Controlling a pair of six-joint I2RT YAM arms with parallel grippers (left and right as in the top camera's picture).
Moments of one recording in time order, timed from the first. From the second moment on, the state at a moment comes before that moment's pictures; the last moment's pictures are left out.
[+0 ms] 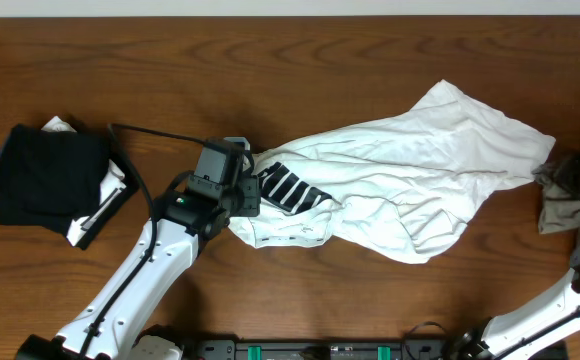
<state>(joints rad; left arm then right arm) -0.38 1.31 0.81 -0.53 0.05 -0.36 -0.71 2.02 1.28 -0.47 -0.13 0.03</state>
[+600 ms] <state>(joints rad) -0.38 1.31 0.81 -0.48 0.05 -0.36 -0.84 2.04 1.28 -0.33 -0.13 0.20</state>
